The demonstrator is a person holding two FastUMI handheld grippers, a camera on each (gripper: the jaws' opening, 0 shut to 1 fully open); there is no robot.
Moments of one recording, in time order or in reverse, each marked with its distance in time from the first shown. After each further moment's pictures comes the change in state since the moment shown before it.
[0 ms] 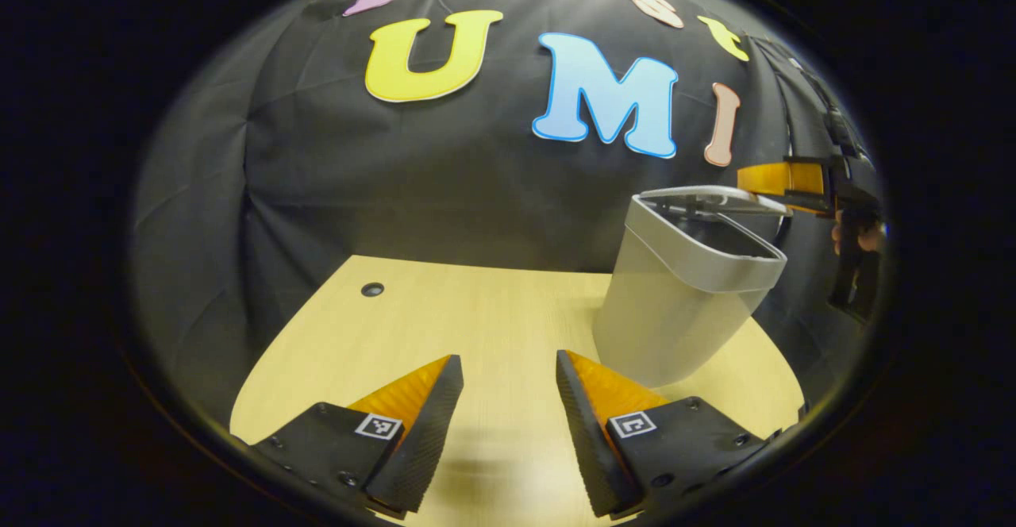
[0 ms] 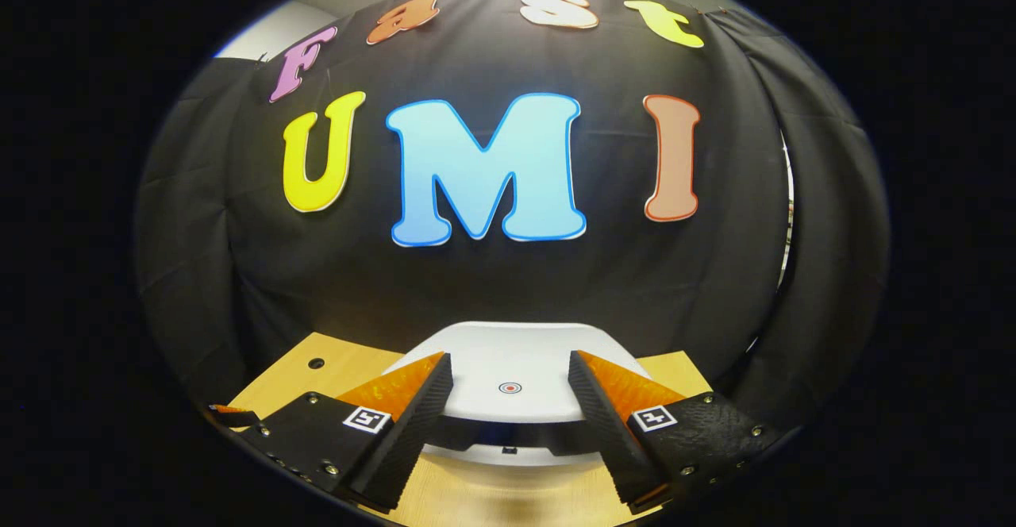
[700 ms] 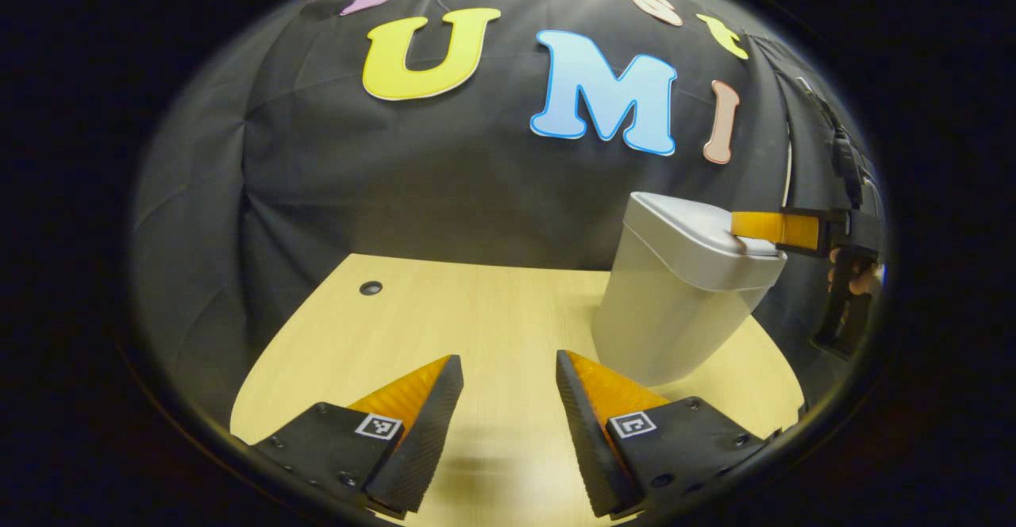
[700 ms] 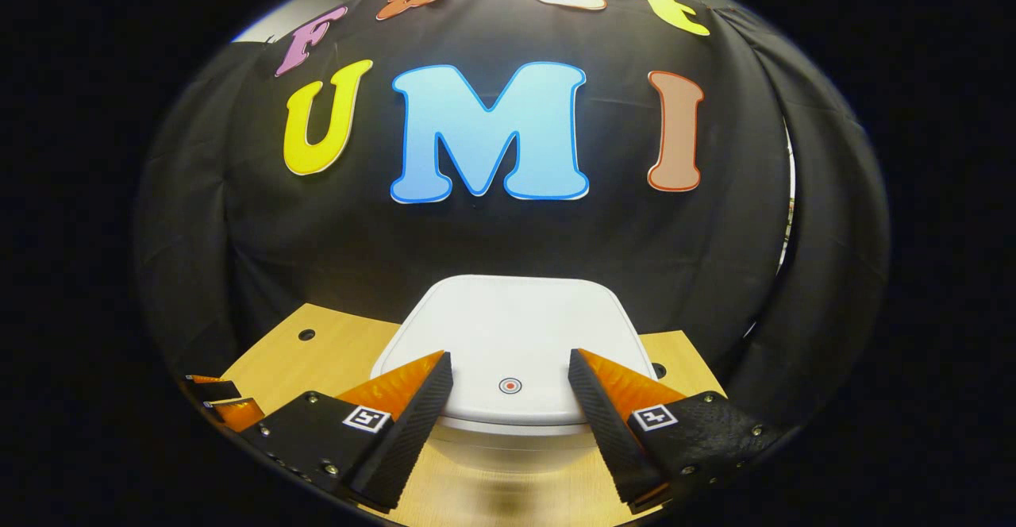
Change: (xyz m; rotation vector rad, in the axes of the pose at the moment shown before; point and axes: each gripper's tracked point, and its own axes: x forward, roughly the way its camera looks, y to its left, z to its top) left arm 0.002 -0.003 -0.002 -0.002 0.012 -0.004; right arm 0.003 0.003 -0.038 -0.050 0.054 -0.013
